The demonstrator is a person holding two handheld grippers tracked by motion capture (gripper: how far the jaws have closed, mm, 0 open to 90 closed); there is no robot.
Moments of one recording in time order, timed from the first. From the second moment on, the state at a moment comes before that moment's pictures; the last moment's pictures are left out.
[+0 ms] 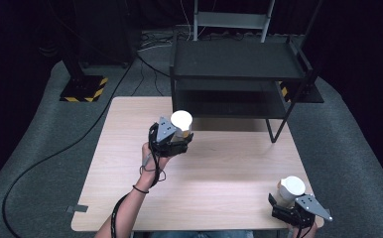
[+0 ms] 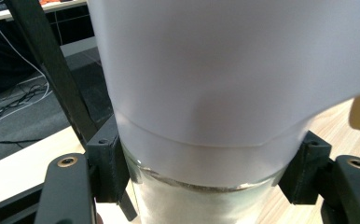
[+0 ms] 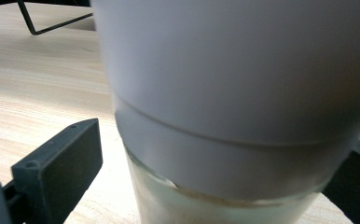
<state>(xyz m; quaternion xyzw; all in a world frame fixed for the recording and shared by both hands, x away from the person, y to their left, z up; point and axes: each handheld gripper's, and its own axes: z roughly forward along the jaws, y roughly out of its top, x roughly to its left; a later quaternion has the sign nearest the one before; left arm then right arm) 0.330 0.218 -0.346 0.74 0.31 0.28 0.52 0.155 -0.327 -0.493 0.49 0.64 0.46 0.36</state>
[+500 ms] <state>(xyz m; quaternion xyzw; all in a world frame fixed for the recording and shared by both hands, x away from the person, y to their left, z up) 0.347 0.213 -0.321 0.74 0.31 0.27 0.53 0.156 -0.327 -0.491 0.49 0.65 0.46 0.36</state>
